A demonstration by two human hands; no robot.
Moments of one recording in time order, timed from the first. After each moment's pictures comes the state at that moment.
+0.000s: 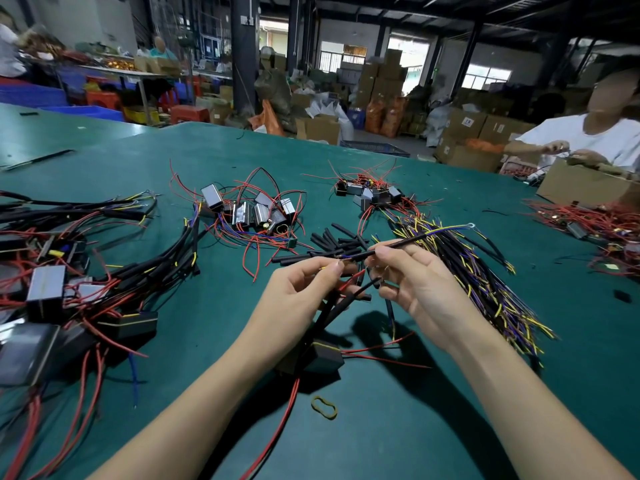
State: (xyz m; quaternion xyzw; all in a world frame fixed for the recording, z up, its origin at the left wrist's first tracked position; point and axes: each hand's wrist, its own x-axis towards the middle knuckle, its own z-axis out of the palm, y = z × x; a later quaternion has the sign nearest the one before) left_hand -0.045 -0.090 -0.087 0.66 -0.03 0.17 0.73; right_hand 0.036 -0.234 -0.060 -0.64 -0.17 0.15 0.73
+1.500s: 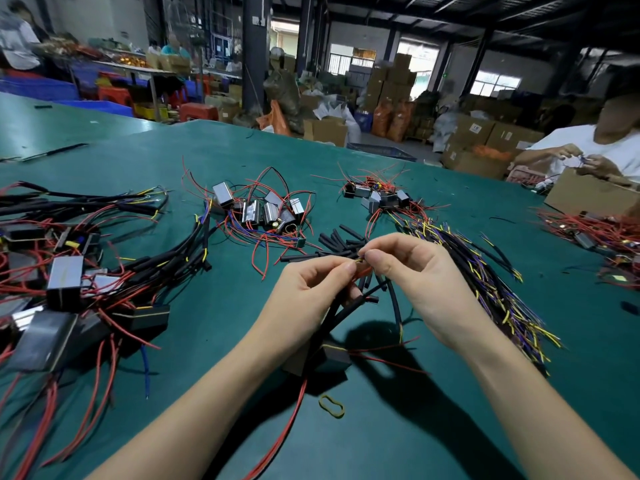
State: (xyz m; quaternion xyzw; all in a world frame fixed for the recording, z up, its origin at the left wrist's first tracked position) left_hand -0.049 -0.090 -0.082 0.69 -0.05 0.20 0.69; right_hand 0.021 -0.228 -0.049 -0.67 -0.38 0.05 0.63
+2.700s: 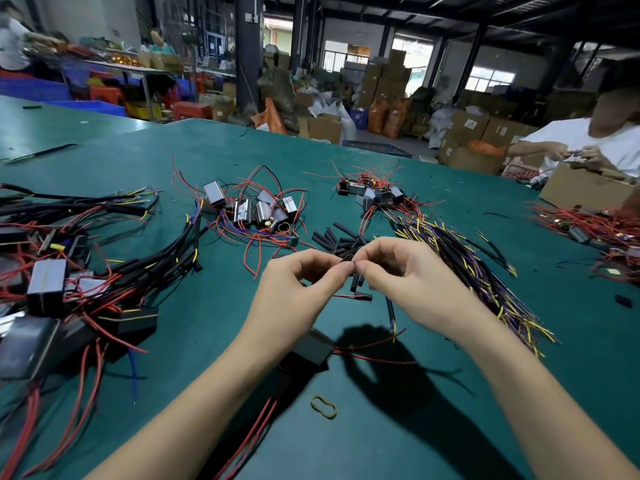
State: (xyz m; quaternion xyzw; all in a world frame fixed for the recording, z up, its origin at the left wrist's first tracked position) left_hand -0.048 -0.091 -0.078 0.74 0.02 0.29 0.60; right_hand 0.023 -0.232 -0.042 -0.79 -0.38 0.03 0.47
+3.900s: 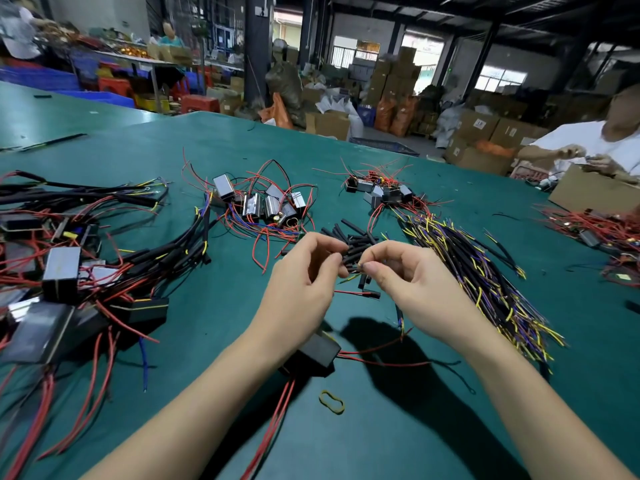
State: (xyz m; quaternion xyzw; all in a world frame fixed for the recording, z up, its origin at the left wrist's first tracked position) left_hand -0.047 -0.088 -0.083 0.75 0.01 0.30 0.59; right_hand 0.021 -0.228 -0.054 -0.77 -0.39 0.04 0.51
